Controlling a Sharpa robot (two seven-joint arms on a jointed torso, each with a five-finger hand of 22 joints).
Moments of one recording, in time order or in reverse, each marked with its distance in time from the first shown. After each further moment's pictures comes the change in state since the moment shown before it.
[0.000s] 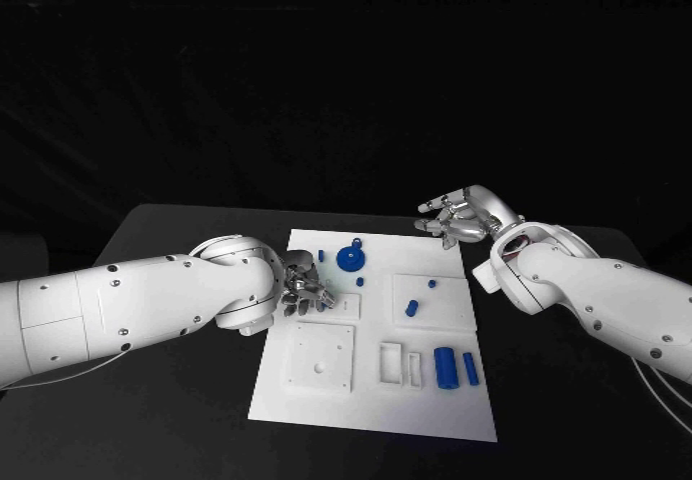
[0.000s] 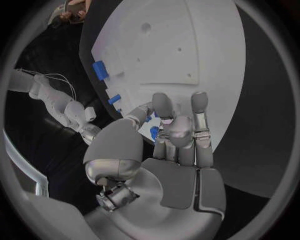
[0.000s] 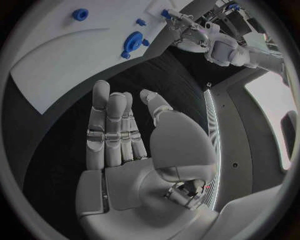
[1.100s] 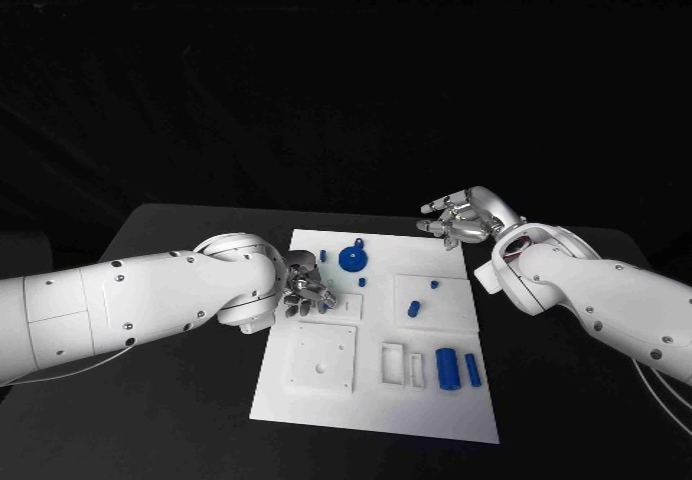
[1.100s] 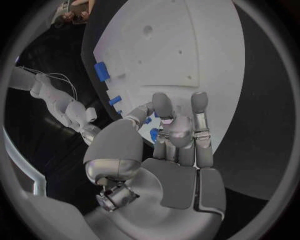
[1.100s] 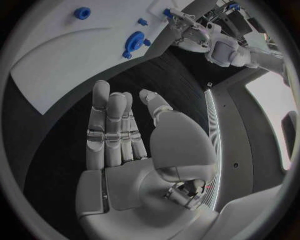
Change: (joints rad) left arm 0.002 0.004 0.003 -0.013 0.022 0.038 0.006; left_hand -0.004 0.004 0.000 -0.004 0.007 0.000 0.000 -0.003 0.016 0.000 0.000 0.000 0.003 0.001 0.002 0.000 0.001 0.000 0.000 0.000 0.004 0.001; right arm 0.000 0.010 0.000 -0.015 0.001 0.001 -0.001; right_hand 0.000 0.000 0.007 -0.007 0.005 0.000 0.000 0.000 0.000 0.000 0.000 -0.002 -0.007 0.000 0.000 0.000 -0.001 0.000 0.000 0.000 0.000 -0.001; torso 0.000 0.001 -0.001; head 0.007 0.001
